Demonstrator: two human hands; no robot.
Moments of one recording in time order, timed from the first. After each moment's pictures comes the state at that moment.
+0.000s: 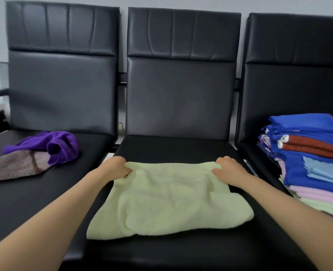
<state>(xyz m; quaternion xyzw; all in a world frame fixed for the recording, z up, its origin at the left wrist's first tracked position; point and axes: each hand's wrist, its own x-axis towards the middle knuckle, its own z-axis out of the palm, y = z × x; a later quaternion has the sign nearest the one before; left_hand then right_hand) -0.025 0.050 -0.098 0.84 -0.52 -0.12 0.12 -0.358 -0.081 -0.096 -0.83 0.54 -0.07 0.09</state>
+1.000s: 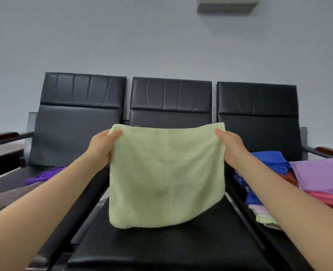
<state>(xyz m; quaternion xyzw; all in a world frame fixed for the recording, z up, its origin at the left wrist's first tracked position) -0.092 0.165 0.086 0.52 -0.36 -0.26 0.73 -0.391 0.028 0.102 -0.54 0.38 -0.55 0.51</state>
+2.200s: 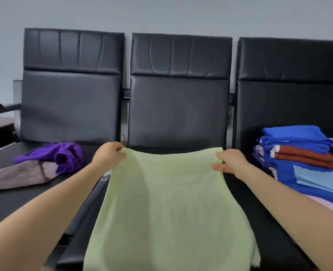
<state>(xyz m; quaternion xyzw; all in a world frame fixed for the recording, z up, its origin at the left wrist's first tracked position) -0.026 0.074 -0.035 0.81 -0.48 -0.03 0.33 -0.355 -0.075 -0.036 -0.61 0.58 -0.33 0.42</state>
